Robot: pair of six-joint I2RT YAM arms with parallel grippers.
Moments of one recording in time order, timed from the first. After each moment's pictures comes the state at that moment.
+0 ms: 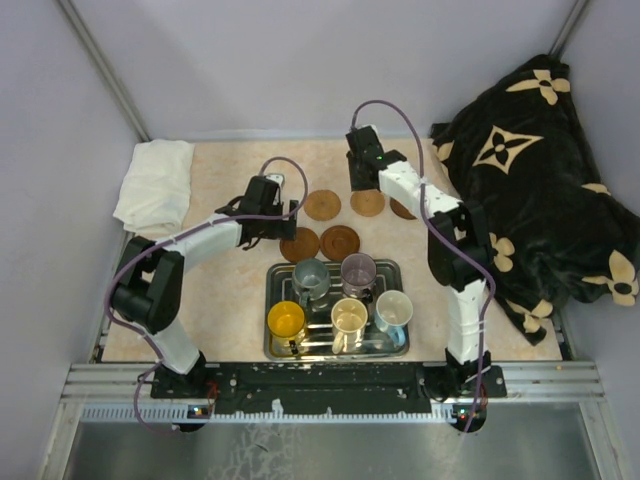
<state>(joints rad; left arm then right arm) -0.48 1.71 1.09 -0.21 -0.12 -0.27 0.47 2.12 1.78 -0.54 0.25 0.23</state>
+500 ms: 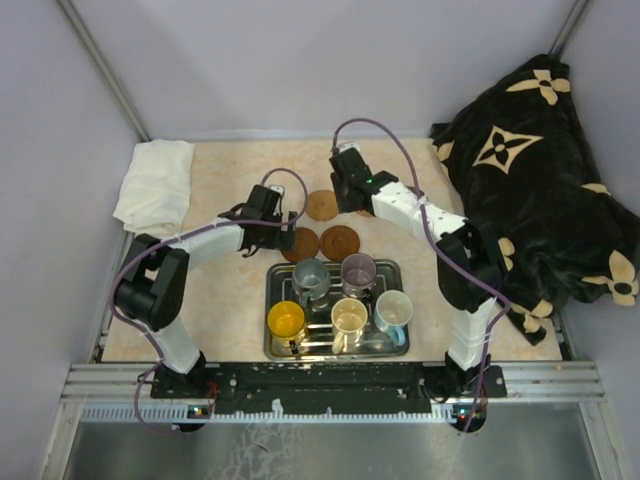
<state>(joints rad) -0.48 1.73 1.04 -0.24 -0.14 -0.27 0.58 1.89 1.58 -0.50 0.27 0.23</state>
